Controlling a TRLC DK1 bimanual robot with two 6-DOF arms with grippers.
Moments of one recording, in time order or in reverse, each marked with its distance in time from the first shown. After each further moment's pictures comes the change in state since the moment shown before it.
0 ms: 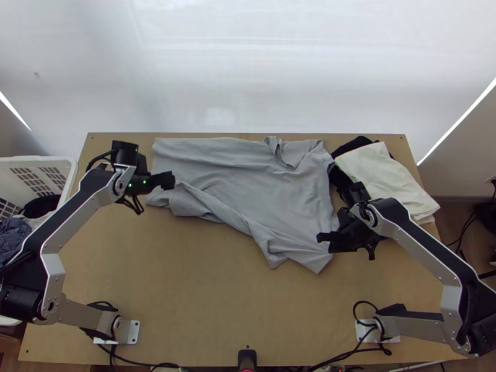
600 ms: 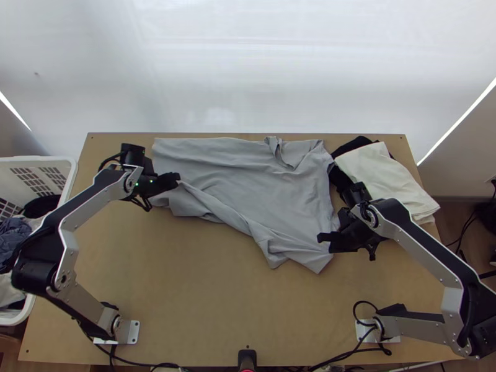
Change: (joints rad) left arm 0.025 0.159 -0.005 0.130 0.124 -0.110; right arm -0.002 -0.011 -0.004 0.000 0.000 0.000
